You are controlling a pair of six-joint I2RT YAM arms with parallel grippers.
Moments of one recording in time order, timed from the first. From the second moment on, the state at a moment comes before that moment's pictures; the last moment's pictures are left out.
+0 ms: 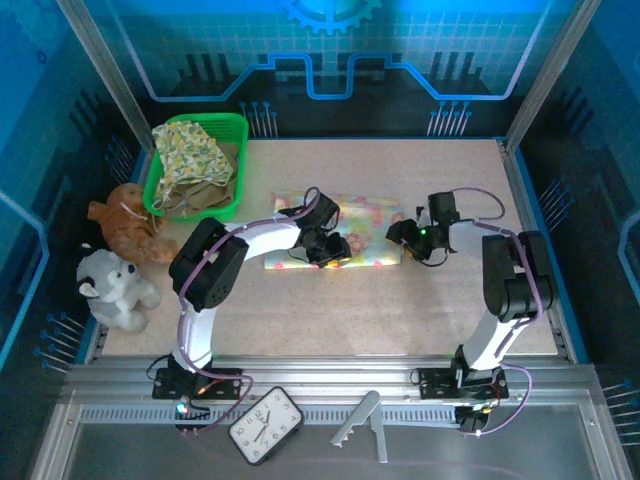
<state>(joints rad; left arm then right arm) -0.61 2.03 1.33 -0.43 0.36 -0.90 0.09 1.75 0.90 -0.23 -0.51 0.63</state>
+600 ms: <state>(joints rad) -0.60 1.99 1.31 -0.44 0.40 -0.91 0.14 1.75 0.89 -0.21 -0.49 0.67</state>
